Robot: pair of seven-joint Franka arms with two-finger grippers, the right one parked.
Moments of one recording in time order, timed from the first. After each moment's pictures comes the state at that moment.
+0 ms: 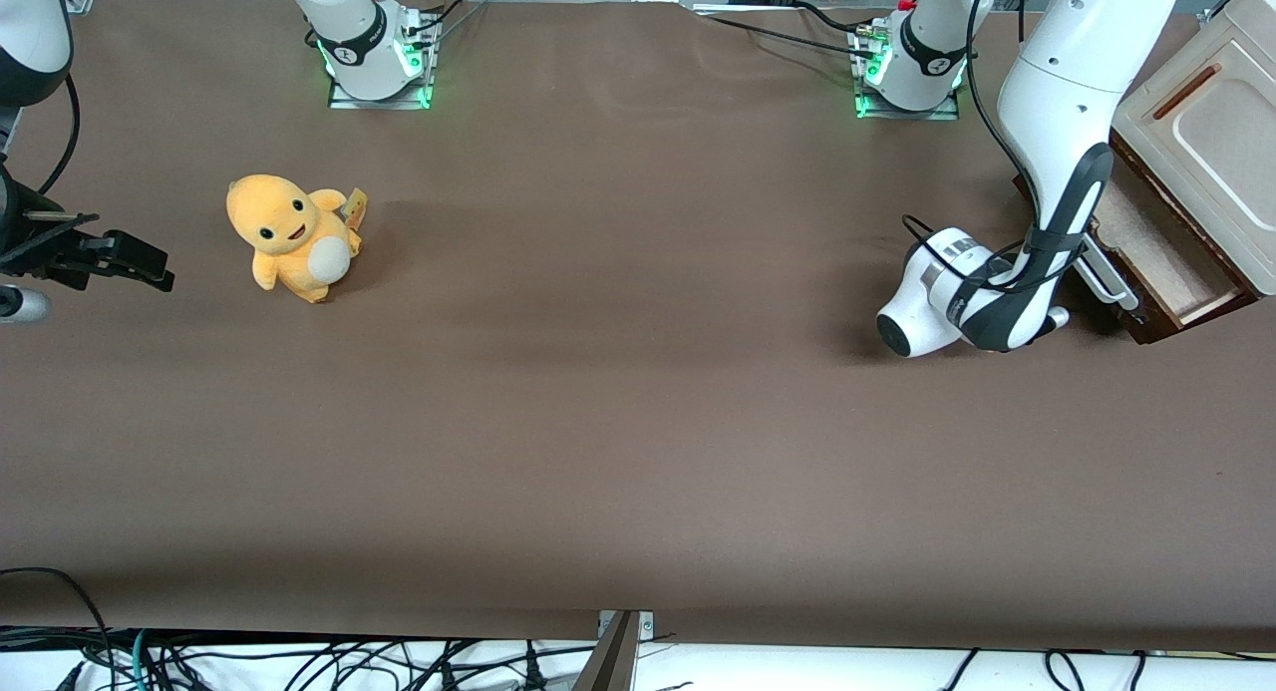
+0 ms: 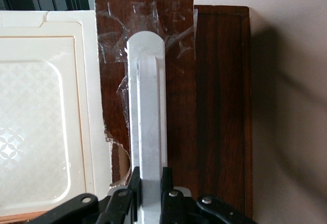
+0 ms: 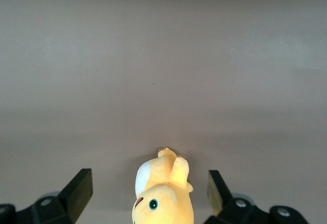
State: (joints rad) arm -0.03 0.65 -0.20 -1.92 0.97 1.25 -1.14
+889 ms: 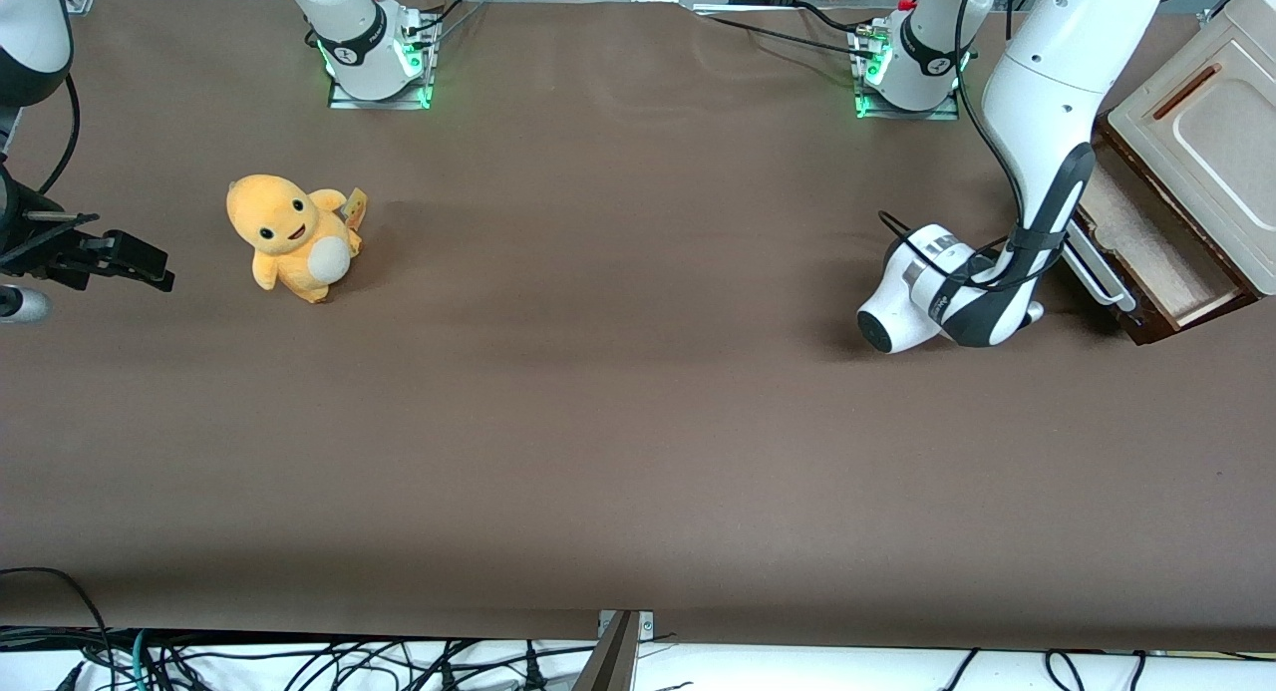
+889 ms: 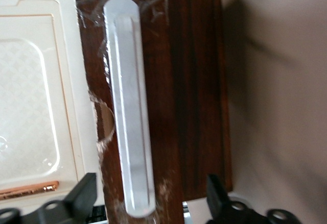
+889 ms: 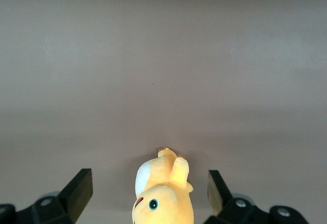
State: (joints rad) arm -0.05 0.66 -0.24 -1.90 0.85 1.25 -1.14
